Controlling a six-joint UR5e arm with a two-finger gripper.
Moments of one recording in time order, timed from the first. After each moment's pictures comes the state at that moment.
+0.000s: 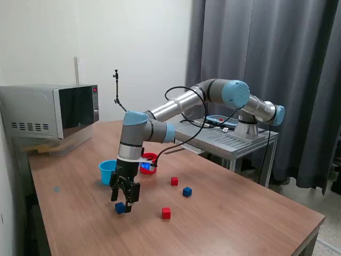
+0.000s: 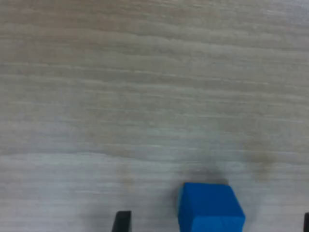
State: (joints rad) arm -0.08 -0.32 0.65 -2.16 -1.45 -3.21
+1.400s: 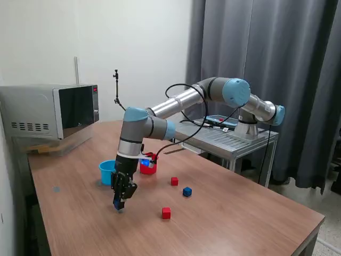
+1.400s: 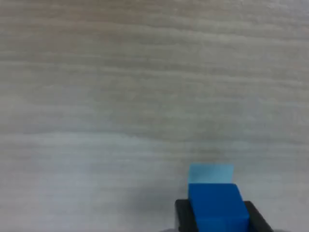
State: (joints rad) arm -0.08 -0.35 0.66 -2.16 -1.49 -3.21
